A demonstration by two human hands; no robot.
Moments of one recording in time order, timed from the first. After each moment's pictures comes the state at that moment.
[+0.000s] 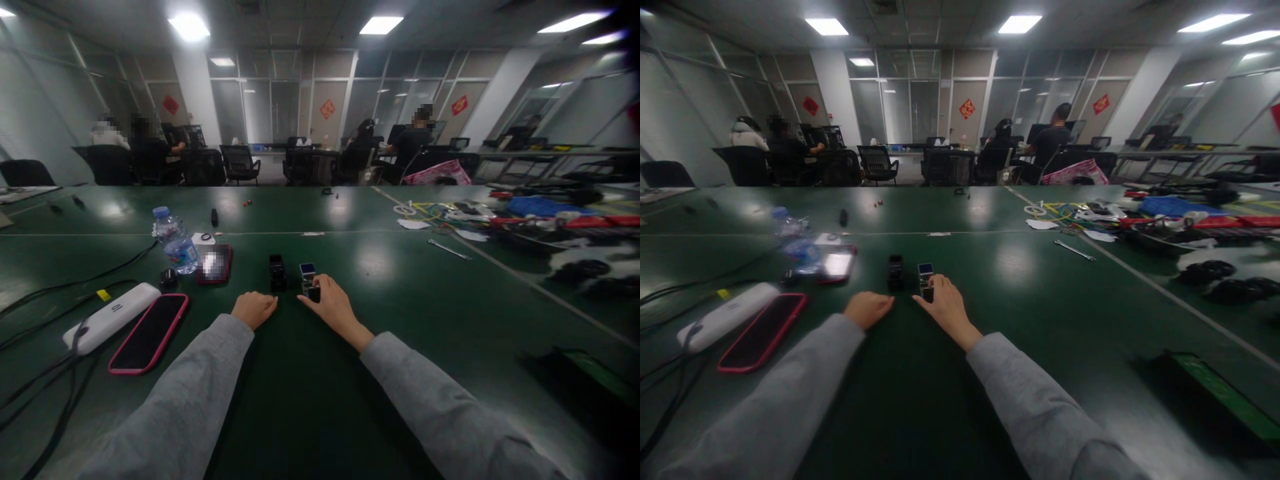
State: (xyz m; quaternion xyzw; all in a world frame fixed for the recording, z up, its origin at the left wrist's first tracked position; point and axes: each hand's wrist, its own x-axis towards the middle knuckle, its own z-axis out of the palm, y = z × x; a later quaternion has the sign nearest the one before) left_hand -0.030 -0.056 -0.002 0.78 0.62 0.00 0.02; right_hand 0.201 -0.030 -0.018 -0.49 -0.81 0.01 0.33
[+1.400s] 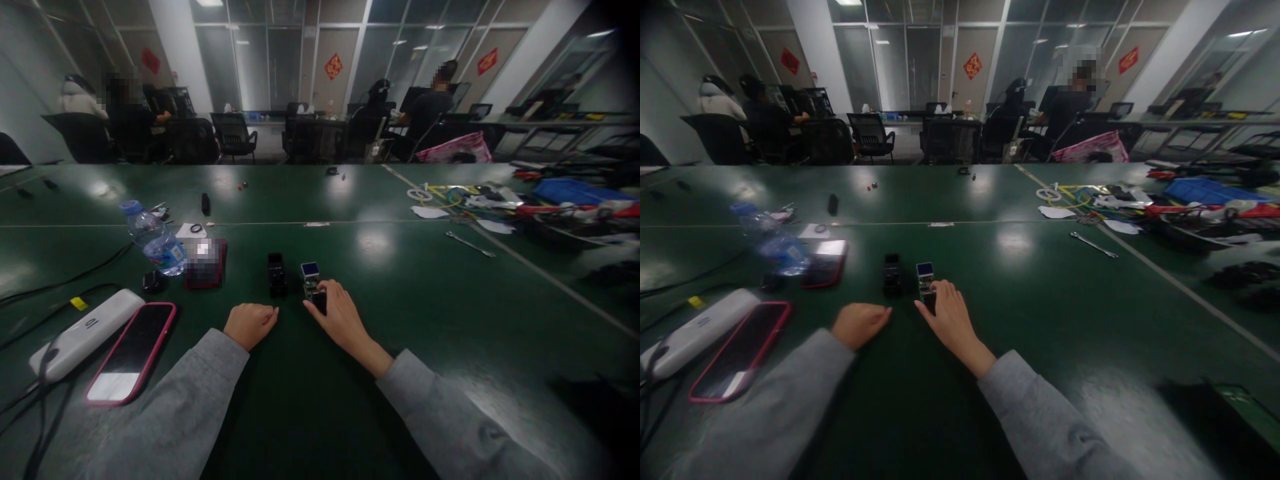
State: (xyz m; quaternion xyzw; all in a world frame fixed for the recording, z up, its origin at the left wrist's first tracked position) left_hand -0.031 -0.053 0.000 0.81 0.58 0.05 0.07; right_hand 0.203 -0.024 -0.013 -0.50 -0.82 0.08 0.28
